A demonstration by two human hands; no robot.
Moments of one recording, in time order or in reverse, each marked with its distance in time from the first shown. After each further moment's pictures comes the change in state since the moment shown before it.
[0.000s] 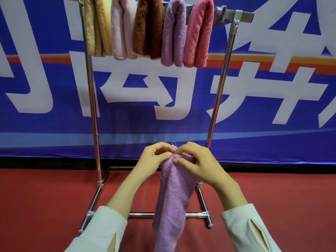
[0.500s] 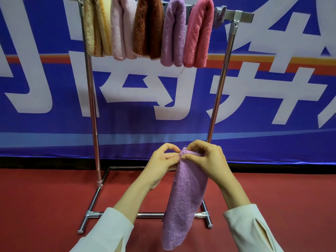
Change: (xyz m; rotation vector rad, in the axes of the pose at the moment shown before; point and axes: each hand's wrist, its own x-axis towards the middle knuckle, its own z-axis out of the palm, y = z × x) left_hand -0.002 -0.003 0.026 -0.317 -0.069 -0.128; right_hand -0.002 0.012 -0.008 0.043 0.200 0.317
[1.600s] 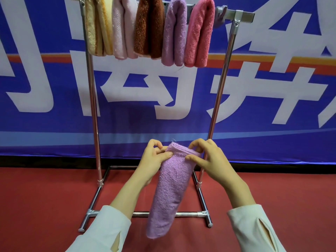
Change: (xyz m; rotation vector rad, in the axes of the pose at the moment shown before) left_hand 0.003 0.003 -0.019 0.090 0.186 0.060; right_hand -0.006 -0.002 -0.011 -0.110 -0.142 -0.051
